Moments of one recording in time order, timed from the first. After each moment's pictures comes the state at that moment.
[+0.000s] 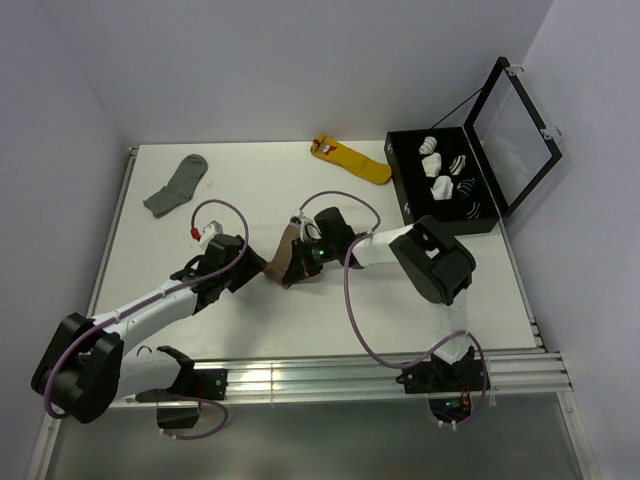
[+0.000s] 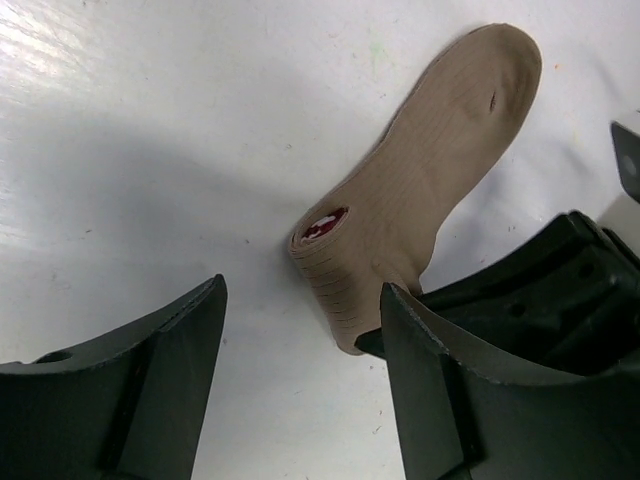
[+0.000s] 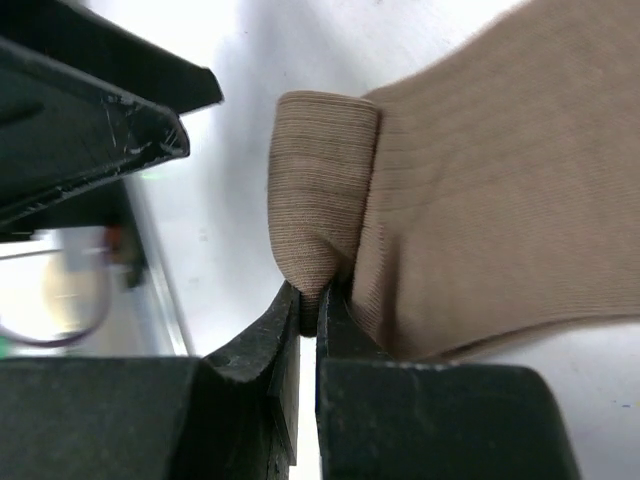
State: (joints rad) left arm -0.52 1.19 0.52 -0.10 -0.18 -1.06; right arm 0.69 1.98 1.02 0.23 -0.71 0.43
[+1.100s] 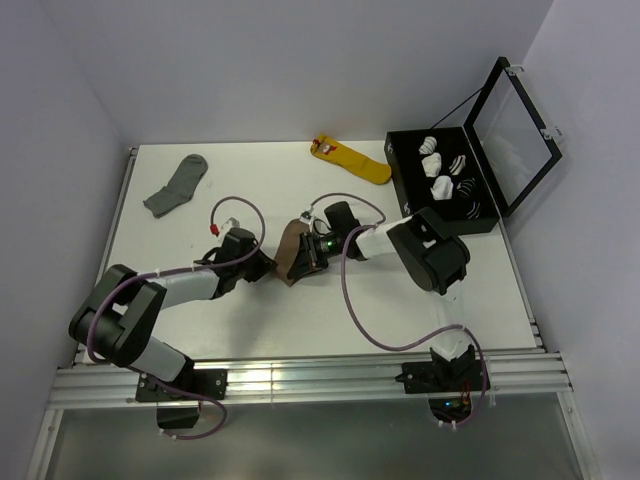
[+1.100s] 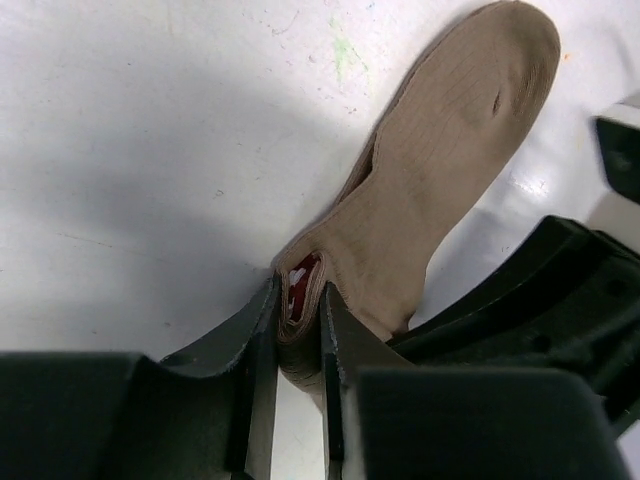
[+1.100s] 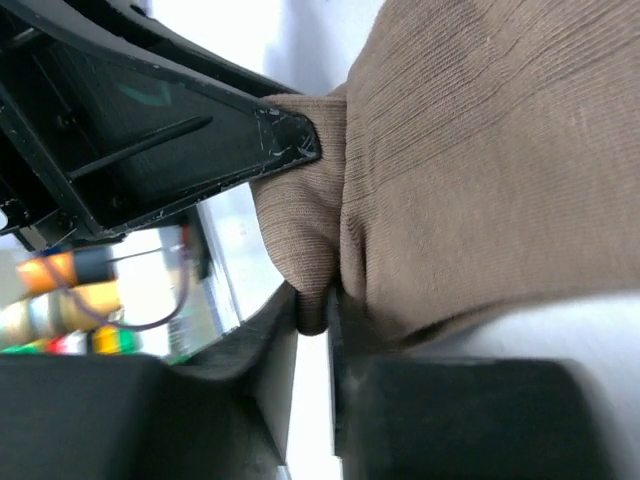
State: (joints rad) left arm -0.52 1.50 0.56 0.18 -0.07 -1.09; right arm 0.58 2.10 1.06 0.28 -0.94 0.63
